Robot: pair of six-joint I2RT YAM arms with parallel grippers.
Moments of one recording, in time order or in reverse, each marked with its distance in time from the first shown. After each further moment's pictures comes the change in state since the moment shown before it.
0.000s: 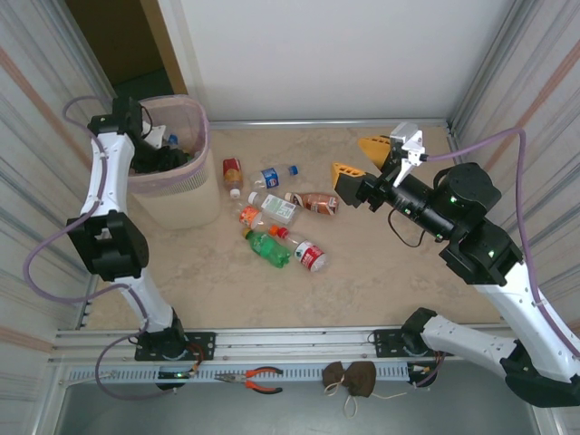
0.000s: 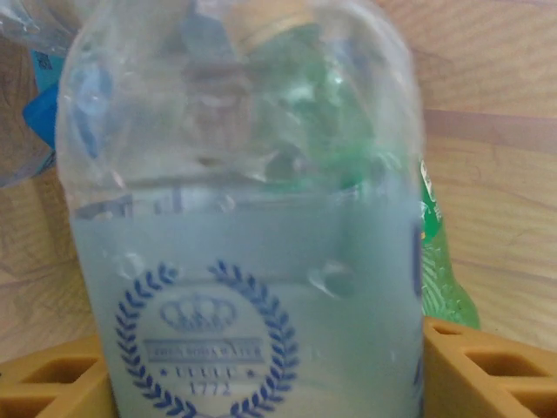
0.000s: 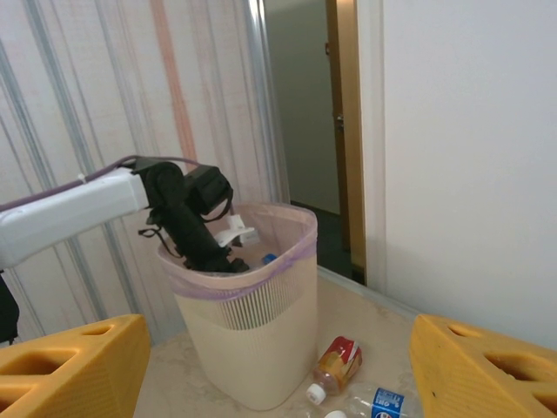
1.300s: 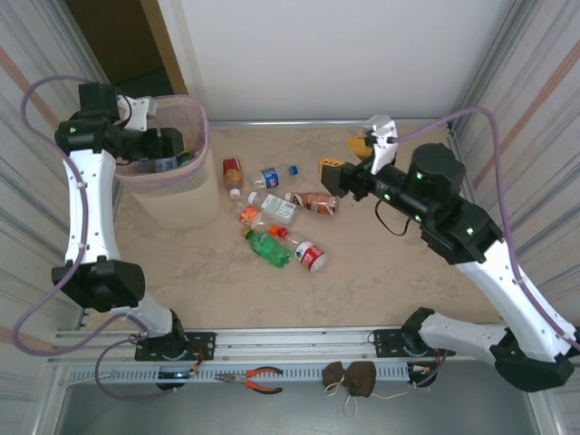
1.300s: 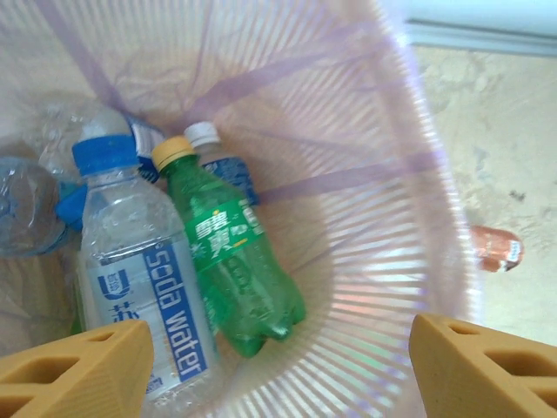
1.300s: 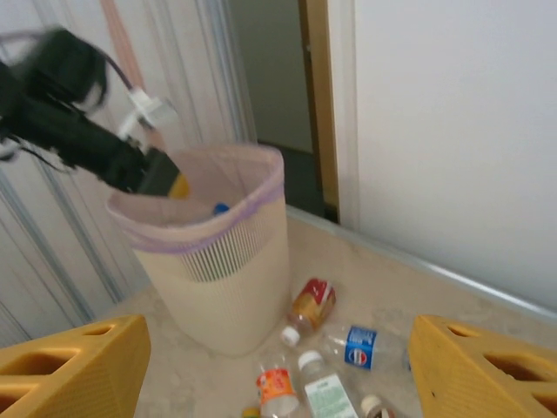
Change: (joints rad) left arm 0.000 -0.263 0.037 0.074 0.155 -0.016; right arm -0.020 0.153 0.082 -0.143 0.044 0.000
